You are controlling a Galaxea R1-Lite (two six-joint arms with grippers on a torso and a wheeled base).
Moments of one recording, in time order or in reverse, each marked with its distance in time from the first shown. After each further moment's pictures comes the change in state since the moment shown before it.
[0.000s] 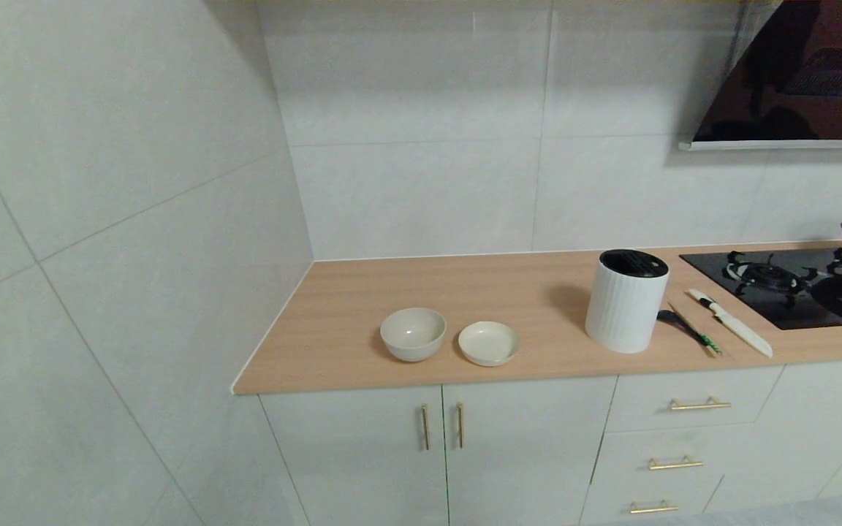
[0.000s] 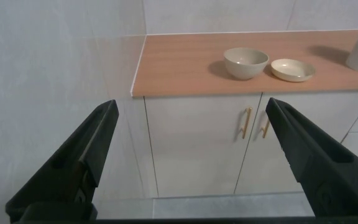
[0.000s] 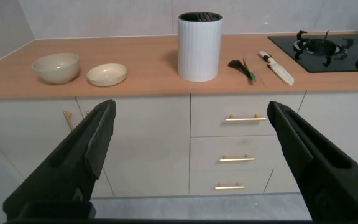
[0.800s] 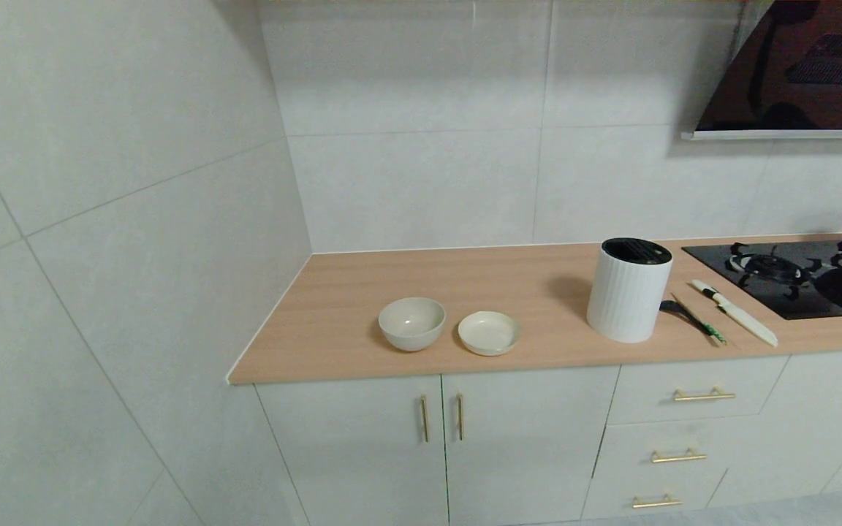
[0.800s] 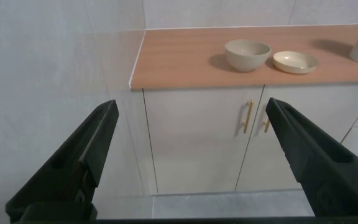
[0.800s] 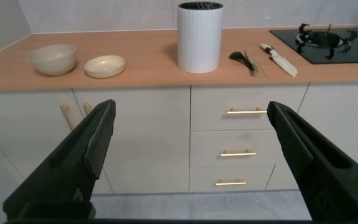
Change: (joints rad) left arm 0.000 0.000 0.000 0.000 0.000 0.000; right arm 0.000 0.000 0.000 0.000 0.000 0.001
